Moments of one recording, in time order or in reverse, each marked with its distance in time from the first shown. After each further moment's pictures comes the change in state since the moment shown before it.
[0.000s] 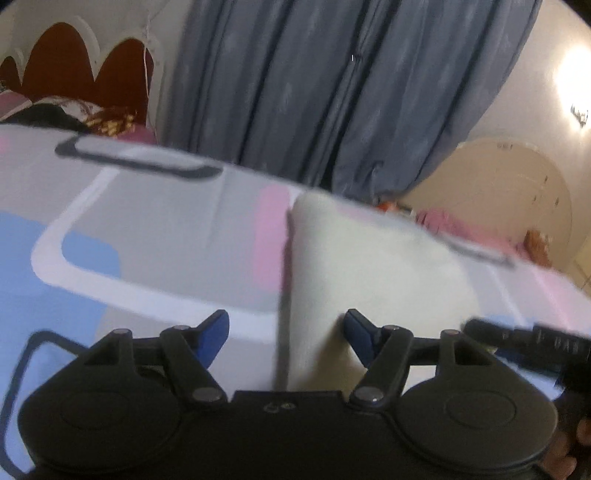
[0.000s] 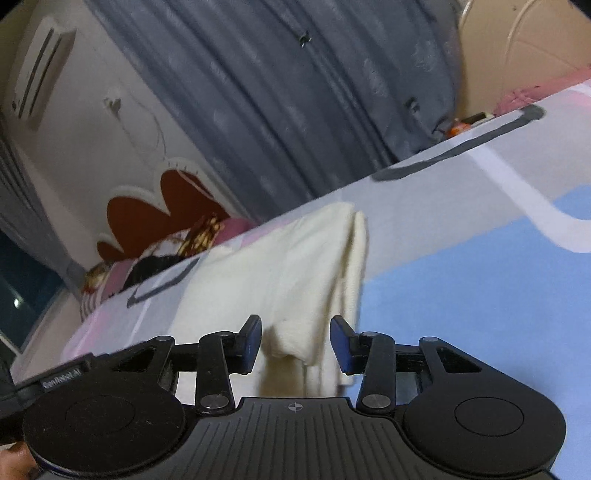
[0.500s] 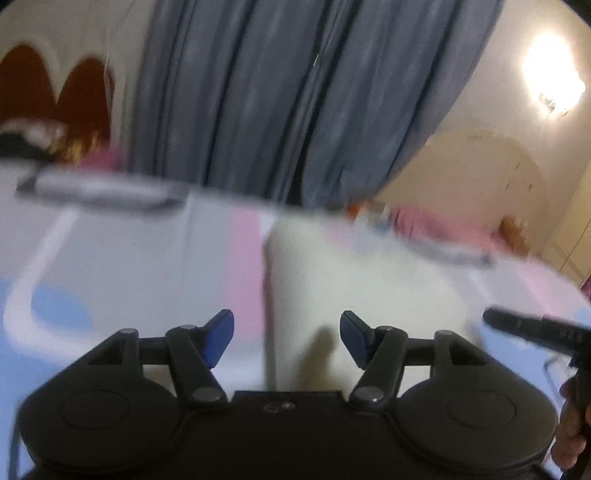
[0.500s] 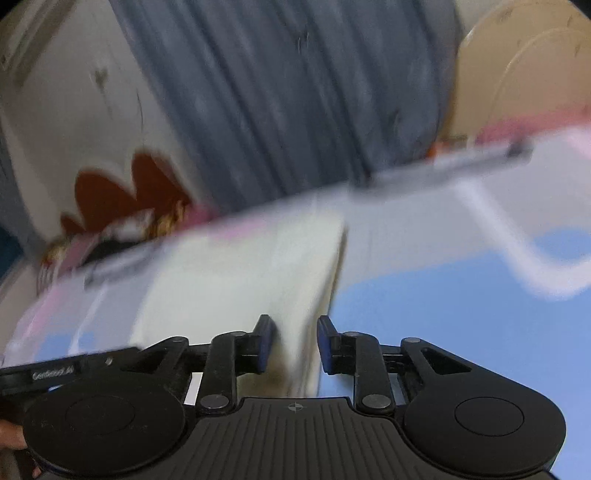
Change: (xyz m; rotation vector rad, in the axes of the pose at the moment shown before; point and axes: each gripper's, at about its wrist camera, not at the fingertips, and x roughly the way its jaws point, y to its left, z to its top) left arm -0.007 -0.006 0.034 0.086 -0.063 -0.106; right arm -0.023 0.006 0.006 -0.119 -0.116 -0.131
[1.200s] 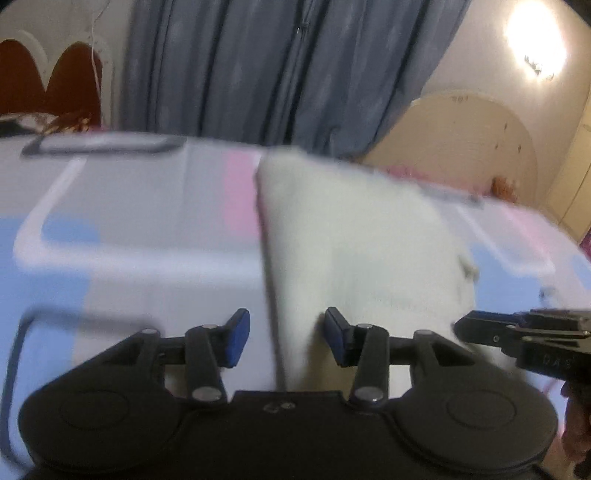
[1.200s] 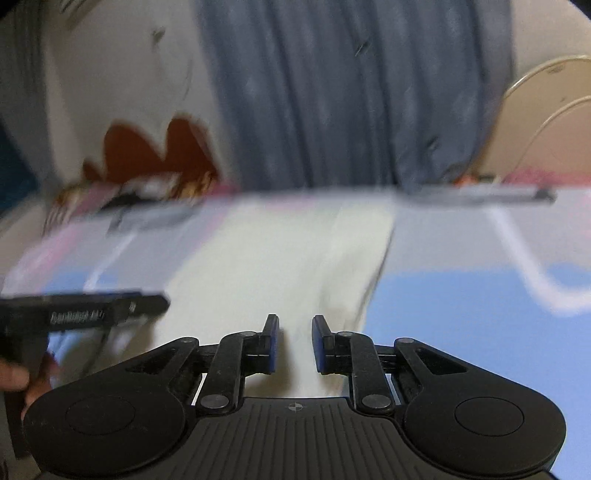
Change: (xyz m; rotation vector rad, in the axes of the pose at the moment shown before) left arm -0.034 -0.003 -0.077 0.066 0.122 0.011; right arm -0.017 0.053 -0.065 -0.249 0.189 0.008
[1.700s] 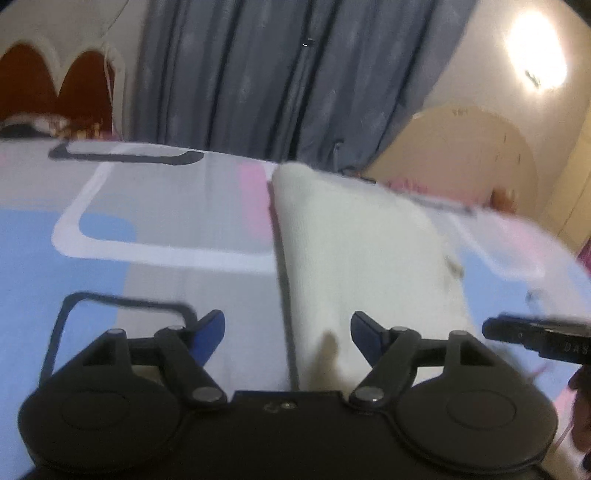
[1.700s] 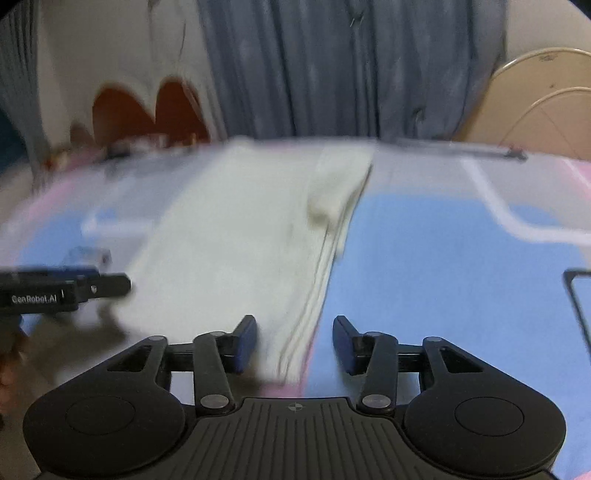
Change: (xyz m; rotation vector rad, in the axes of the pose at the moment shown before) left arm -0.026 0.012 0.010 -0.059 -0.034 -0.022; right arm -0.037 -0.008 -0.018 0.088 -0.040 -0.046
